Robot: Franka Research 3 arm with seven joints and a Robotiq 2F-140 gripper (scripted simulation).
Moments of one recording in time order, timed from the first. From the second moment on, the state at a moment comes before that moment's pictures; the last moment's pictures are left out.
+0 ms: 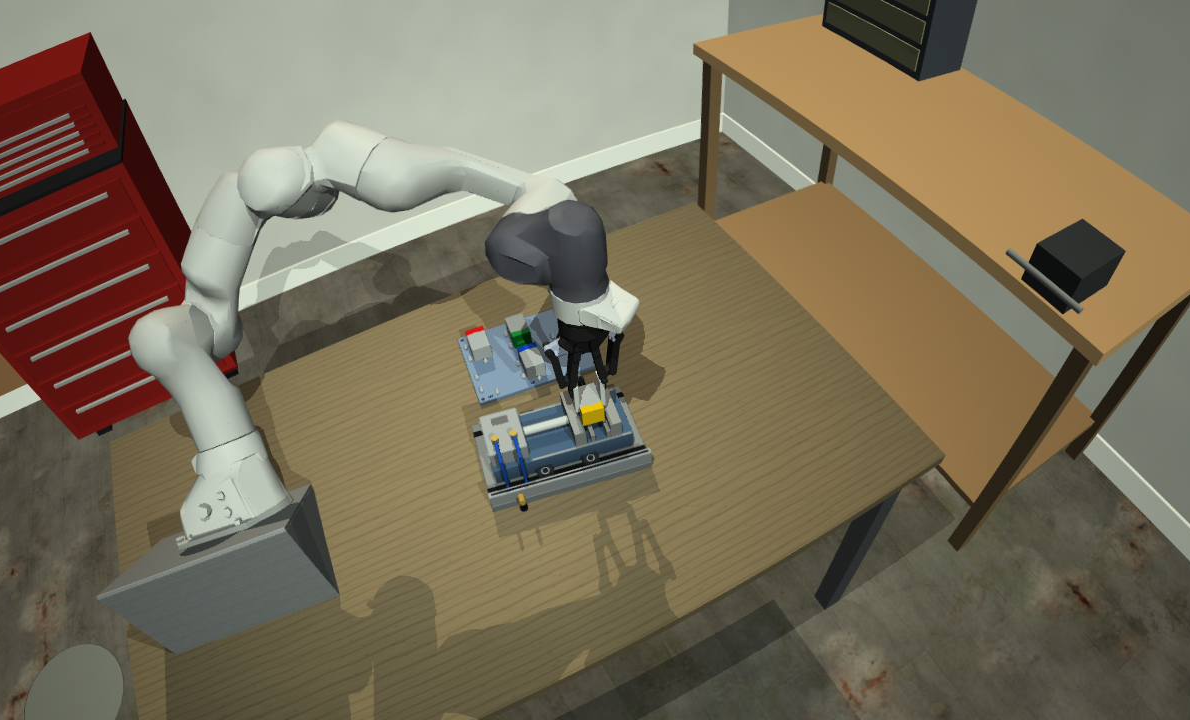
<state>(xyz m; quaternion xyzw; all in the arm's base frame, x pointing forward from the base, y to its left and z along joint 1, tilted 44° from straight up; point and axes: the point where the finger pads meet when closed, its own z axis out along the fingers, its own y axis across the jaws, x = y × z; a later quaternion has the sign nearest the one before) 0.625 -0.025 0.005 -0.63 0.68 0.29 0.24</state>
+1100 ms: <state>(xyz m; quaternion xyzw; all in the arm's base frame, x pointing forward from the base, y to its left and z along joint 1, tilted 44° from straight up) 0.628 -0.028 0.007 -0.63 0.68 0.29 0.24</state>
